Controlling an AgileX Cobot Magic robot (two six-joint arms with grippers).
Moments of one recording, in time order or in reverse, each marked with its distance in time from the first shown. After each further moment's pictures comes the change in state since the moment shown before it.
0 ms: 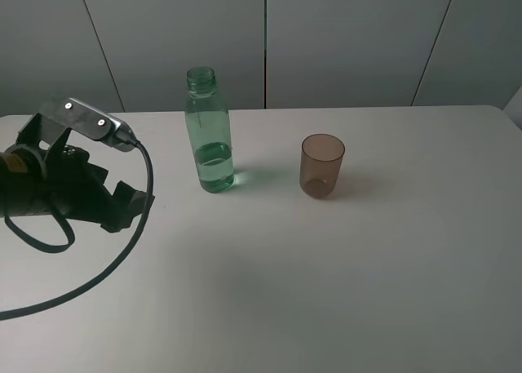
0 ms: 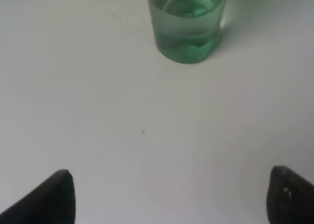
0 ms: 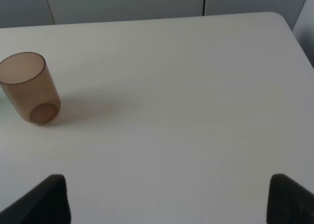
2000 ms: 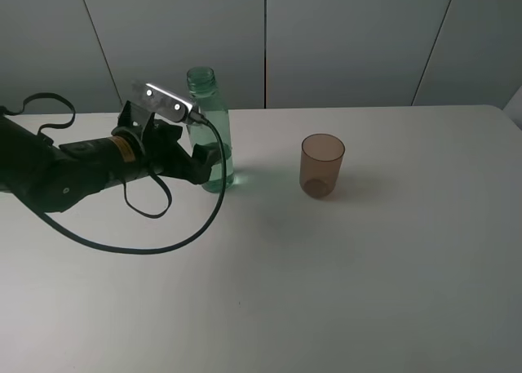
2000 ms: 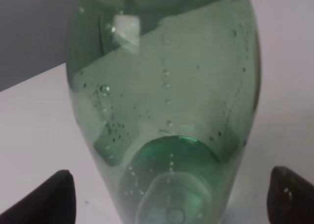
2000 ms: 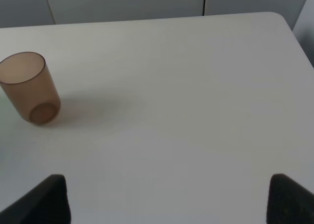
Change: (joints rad) left arm -0.004 0.540 -0.264 0.412 -0.599 -0.343; right arm 0.000 0.000 0.000 0.000 0.000 0.000
